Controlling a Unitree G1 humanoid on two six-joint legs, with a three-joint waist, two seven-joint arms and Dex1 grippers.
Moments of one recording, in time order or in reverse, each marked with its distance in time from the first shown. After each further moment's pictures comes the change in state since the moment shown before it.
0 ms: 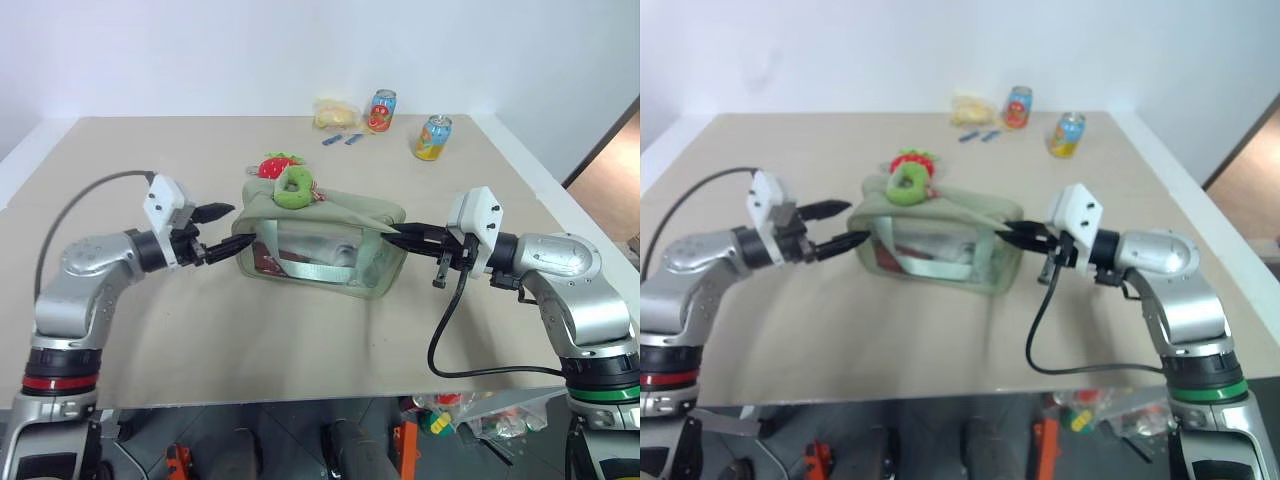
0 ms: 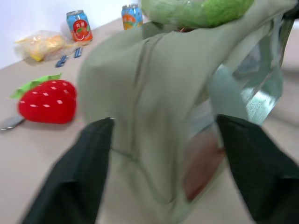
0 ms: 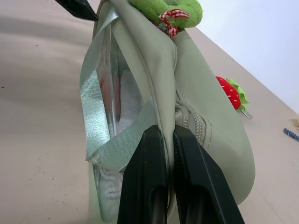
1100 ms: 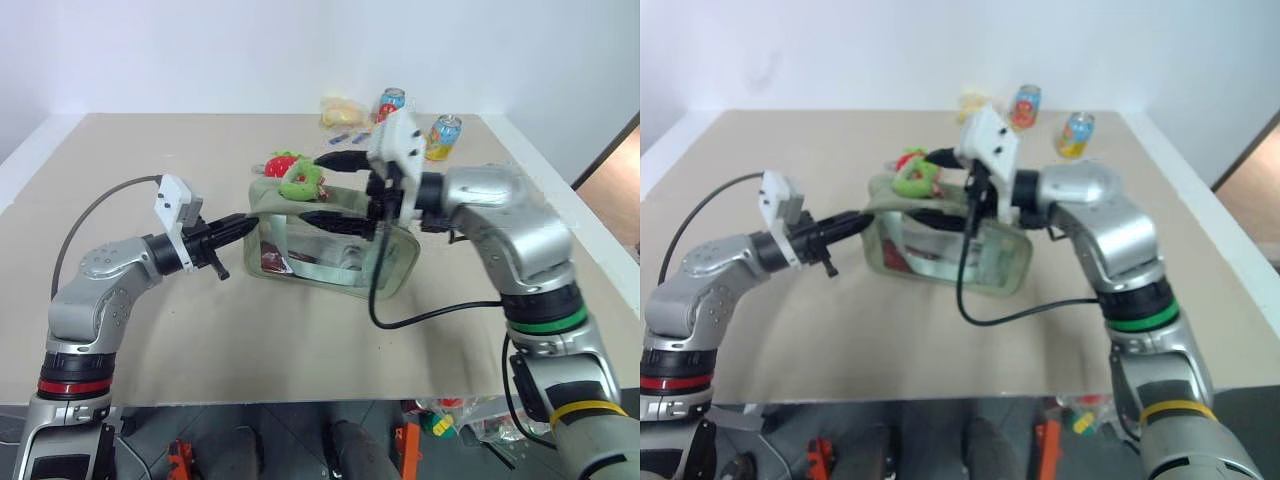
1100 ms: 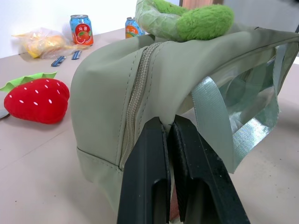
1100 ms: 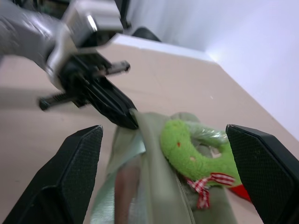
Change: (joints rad) left arm 0.000 -0.046 -0.003 -0.032 -0.103 0.082 0.066; right arm -0.450 0.225 0.249 0.103 -0.004 0.227 -0.108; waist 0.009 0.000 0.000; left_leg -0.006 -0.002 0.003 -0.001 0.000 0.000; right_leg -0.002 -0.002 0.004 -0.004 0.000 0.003
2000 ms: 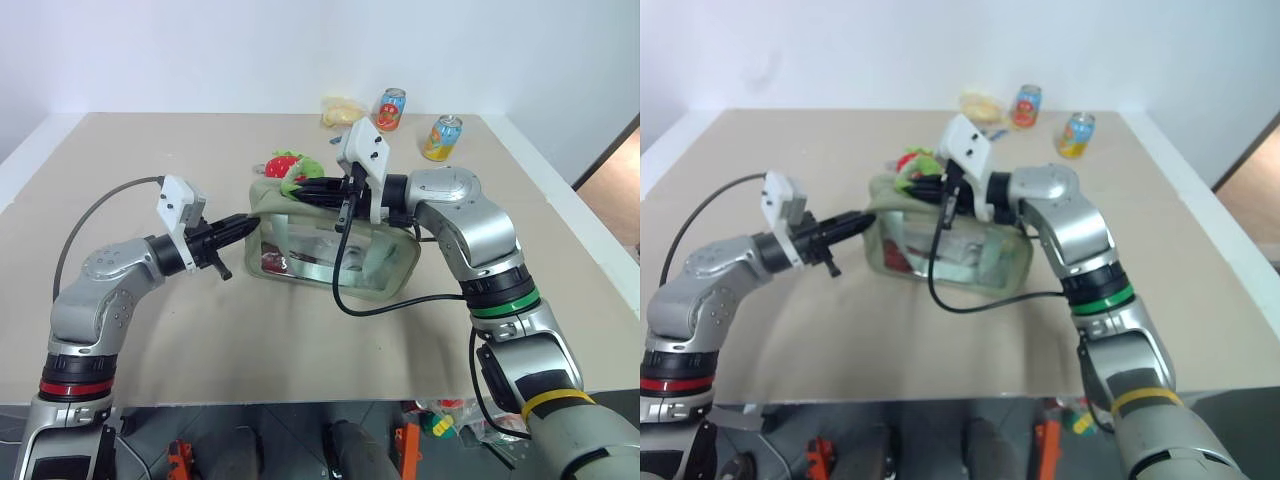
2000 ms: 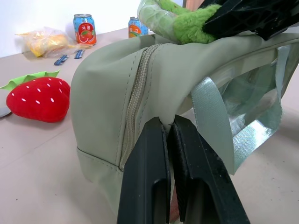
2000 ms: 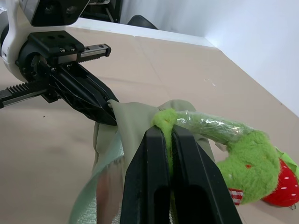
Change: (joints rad) left arm 0.004 -0.002 -0.011 -0.006 -0.001 -0.002 0.029; right arm -0.049 0.089 0.007 0.164 -0.078 -0.025 0.025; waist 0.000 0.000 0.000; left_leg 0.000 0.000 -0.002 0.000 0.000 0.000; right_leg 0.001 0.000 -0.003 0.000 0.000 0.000
